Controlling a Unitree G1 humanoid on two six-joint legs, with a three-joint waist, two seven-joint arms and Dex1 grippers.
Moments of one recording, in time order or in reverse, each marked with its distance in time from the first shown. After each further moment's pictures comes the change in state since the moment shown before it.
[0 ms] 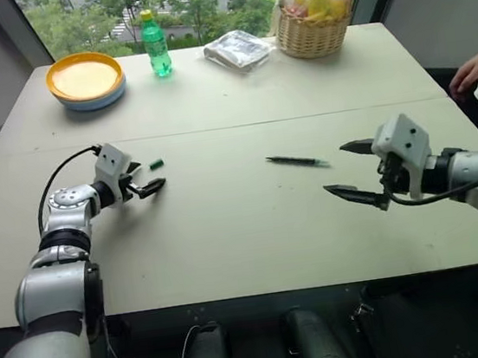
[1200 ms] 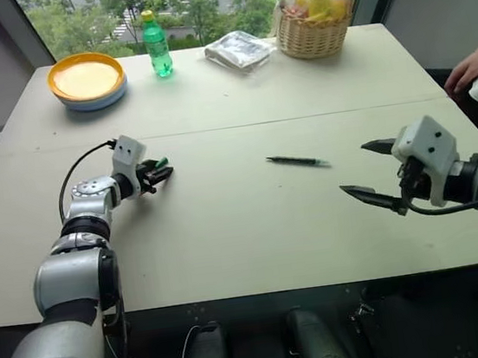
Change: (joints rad) left arm -0.069 -0.088 0.040 0.024 0.032 0.112 0.085; right arm 0.132 -0.031 -0.134 -0.130 0.037 0.063 -0.076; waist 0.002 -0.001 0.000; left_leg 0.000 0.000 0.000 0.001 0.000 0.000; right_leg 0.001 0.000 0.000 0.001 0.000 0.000
